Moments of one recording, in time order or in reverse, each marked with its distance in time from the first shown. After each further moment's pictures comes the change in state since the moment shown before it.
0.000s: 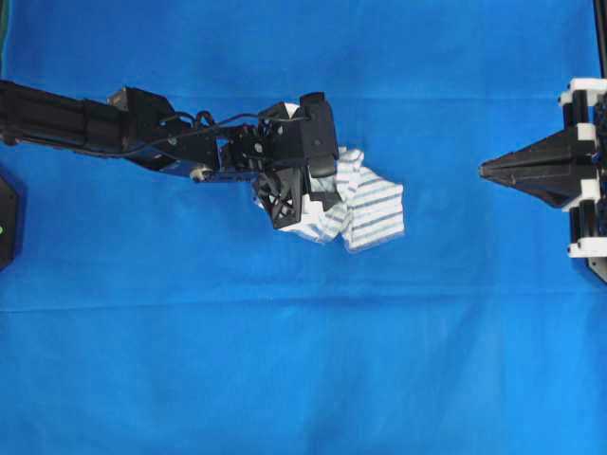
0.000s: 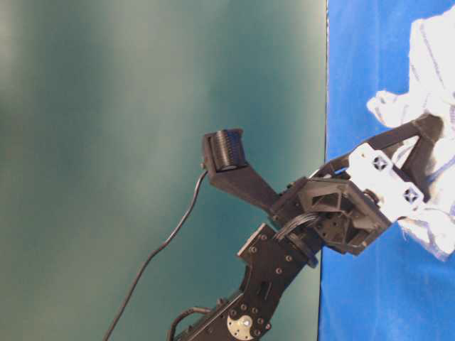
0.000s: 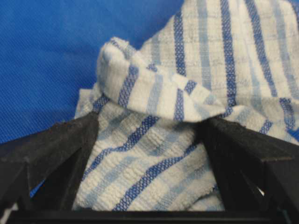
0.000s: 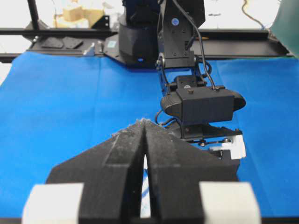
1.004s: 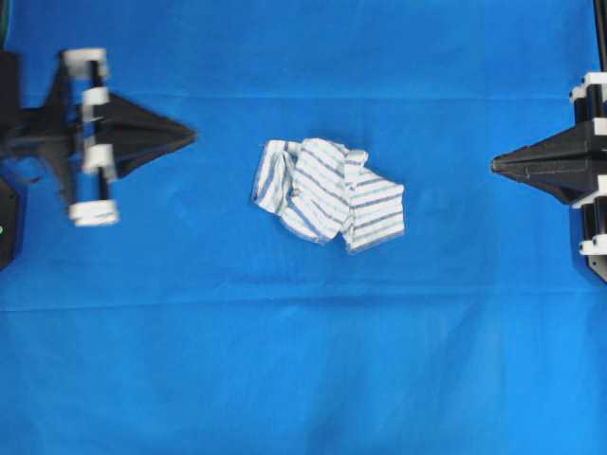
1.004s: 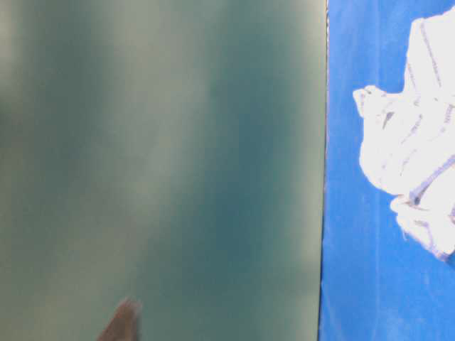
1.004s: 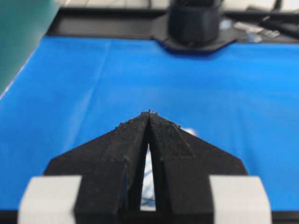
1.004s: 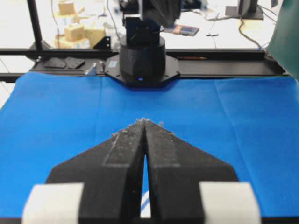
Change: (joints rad) left arm -0.034 -0.896 0.520 0.006 -0.198 -0.008; right arm 0.000 -0.043 0.000 0.002 -0.021 0.002
